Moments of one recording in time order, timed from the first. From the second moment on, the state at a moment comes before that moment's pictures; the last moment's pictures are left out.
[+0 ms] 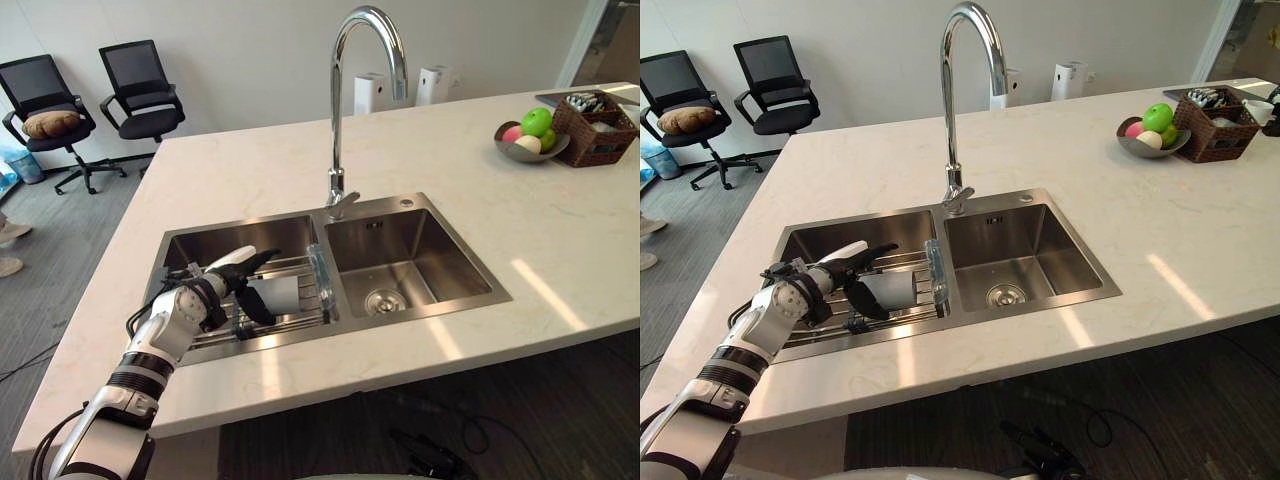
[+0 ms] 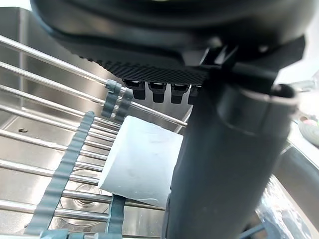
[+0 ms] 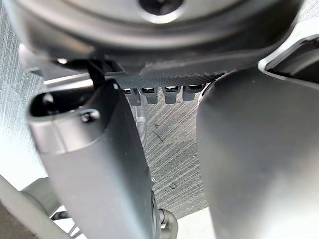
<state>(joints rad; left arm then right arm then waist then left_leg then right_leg) -0.41 0.56 -0.23 0.45 0.43 0.01 -0.39 0.20 -0.17 -0.11 0.90 0.52 0.20 0.25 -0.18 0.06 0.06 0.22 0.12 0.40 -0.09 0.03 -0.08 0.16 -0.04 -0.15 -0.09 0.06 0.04</state>
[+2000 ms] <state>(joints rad) -0.23 0.41 -0.03 0.35 0.23 -0.12 0.06 0.21 -0.18 -0.13 0.92 0.51 0.21 0.29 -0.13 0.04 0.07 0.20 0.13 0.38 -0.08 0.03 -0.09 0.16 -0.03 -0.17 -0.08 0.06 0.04</state>
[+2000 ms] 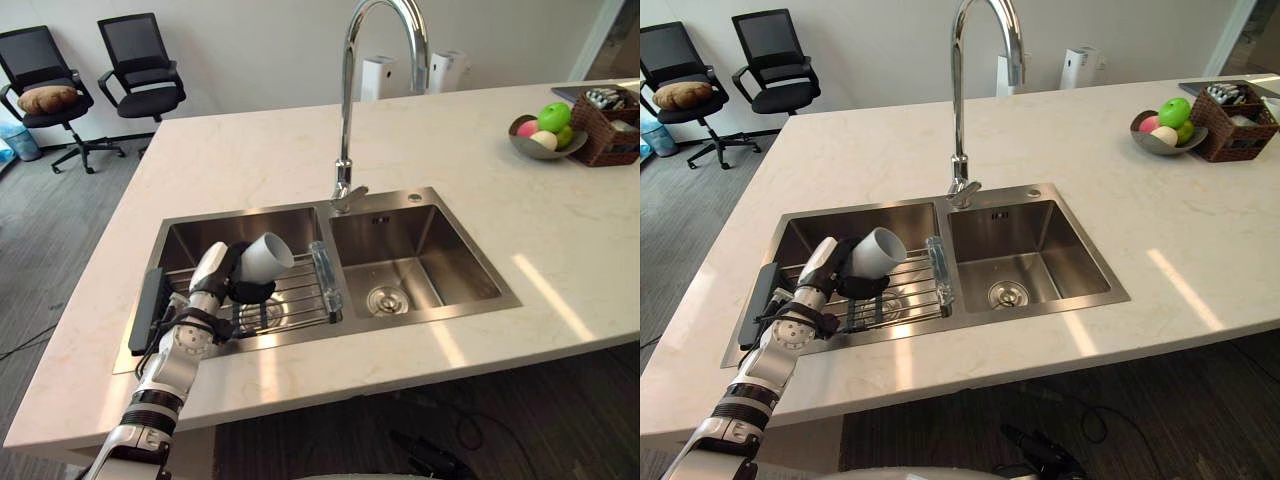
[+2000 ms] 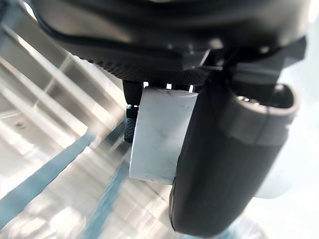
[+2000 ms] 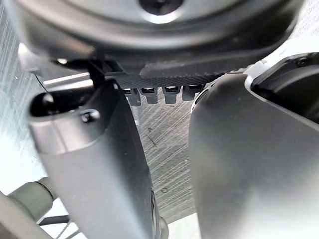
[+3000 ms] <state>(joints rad) 0.05 0.13 0.19 -0.27 -0.22 -0.28 0.22 0.24 -0.15 -0.17 0.97 0.51 0.21 0.28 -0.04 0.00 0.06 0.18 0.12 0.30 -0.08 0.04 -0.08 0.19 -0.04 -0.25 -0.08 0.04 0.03</state>
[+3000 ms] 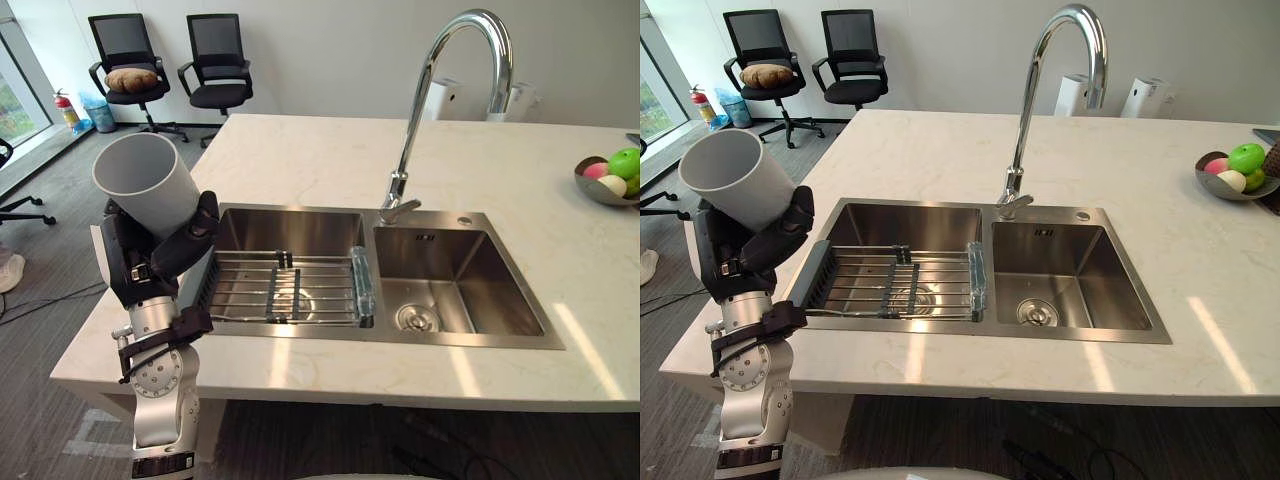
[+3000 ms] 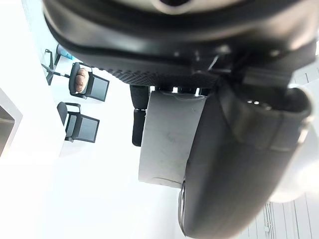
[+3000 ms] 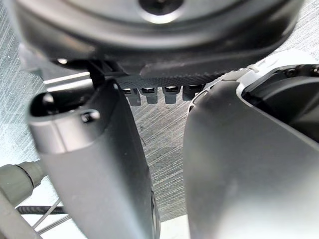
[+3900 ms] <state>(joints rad) 0.21 0.01 0.03 -0.45 -0.10 -0.35 0.29 0.21 -0.26 -0.24 0.96 0.40 0.18 0.28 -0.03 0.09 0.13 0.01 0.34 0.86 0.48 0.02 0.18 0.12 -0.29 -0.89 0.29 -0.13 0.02</state>
